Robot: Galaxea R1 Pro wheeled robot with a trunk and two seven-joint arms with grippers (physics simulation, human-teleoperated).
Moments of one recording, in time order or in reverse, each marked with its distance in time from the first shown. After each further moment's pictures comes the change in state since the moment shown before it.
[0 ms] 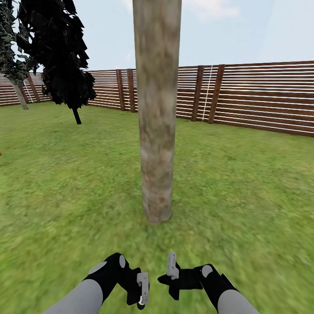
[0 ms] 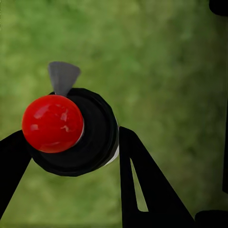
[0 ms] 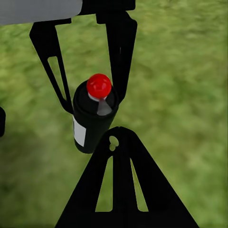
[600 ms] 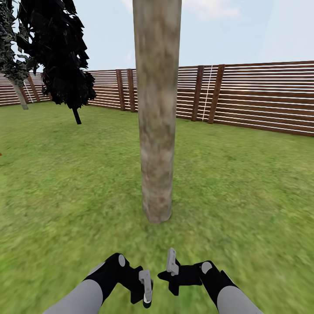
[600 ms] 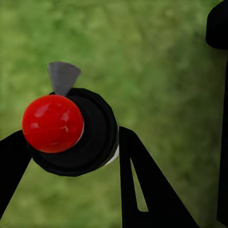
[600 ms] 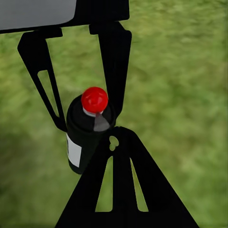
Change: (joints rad) left arm 0.002 0.000 0.000 0.000 0.110 -0.004 0.003; right arm -0.019 0.000 0.000 0.002 0.000 0.000 0.000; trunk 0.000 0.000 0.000
